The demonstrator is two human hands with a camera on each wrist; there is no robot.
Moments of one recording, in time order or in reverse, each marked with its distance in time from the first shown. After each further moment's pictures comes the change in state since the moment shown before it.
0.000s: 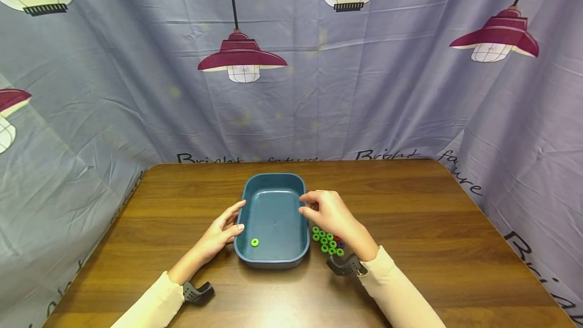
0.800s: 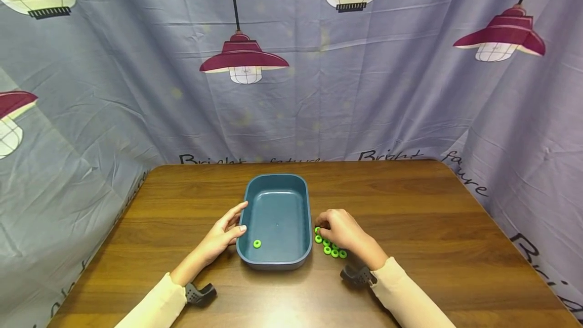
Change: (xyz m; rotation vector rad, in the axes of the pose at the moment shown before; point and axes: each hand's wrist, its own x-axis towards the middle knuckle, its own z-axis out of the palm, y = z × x) left_hand 0.000 -0.002 -0.001 -0.009 -0.005 0.010; right_hand -0.029 0.053 0.022 -0.142 -0.140 -0.015
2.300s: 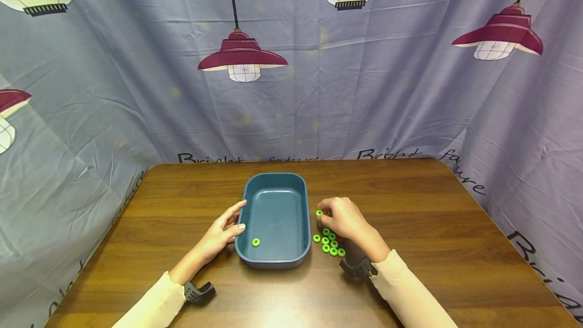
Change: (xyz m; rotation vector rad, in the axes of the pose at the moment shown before) left_hand 0.000 0.000 0.000 -0.003 0.001 0.000; right_hand 0.008 -0.009 -0.025 -0.029 0.066 0.098
